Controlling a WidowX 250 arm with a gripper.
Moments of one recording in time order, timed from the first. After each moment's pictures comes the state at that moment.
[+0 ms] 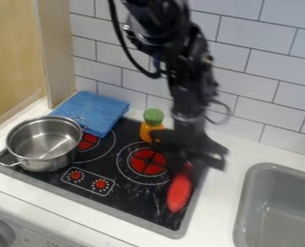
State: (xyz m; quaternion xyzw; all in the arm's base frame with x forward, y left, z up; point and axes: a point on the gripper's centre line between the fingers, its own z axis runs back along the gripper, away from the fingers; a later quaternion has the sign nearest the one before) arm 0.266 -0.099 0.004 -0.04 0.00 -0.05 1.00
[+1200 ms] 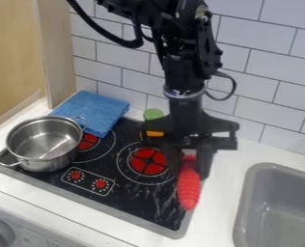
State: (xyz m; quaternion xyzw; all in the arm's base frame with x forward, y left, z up) arm 0.232 -0.096 0.053 -0.08 0.00 0.14 0.99
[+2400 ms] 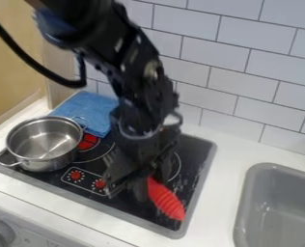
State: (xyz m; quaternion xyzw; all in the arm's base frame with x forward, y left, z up) arm 0.212 -0.047 0.016 -0.04 -0.06 0.52 0.85
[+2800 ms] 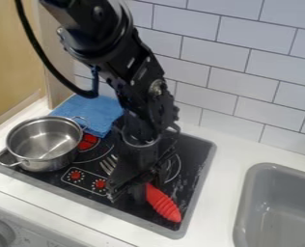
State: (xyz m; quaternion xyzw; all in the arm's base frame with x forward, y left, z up) arm 0.222 -0.044 0.000 -0.03 -0.06 0.55 0.83
